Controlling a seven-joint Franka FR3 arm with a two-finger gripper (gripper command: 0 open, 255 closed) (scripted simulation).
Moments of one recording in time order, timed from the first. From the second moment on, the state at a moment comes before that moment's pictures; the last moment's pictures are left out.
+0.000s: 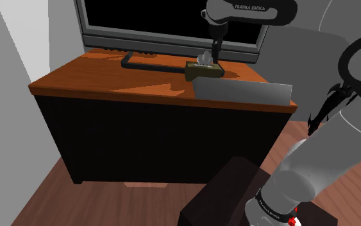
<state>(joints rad) -0.05 -0.20 -0.07 -1.72 -0.42 1.63 -0.59</state>
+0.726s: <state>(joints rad) -0.06 -0.03 -0.06 -1.63 -0.58 1.69 -0.66</state>
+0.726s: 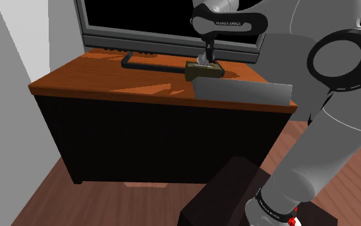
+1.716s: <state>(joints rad) -0.06 -0.04 -0.06 -1.63 -0.58 1.69 -0.66</state>
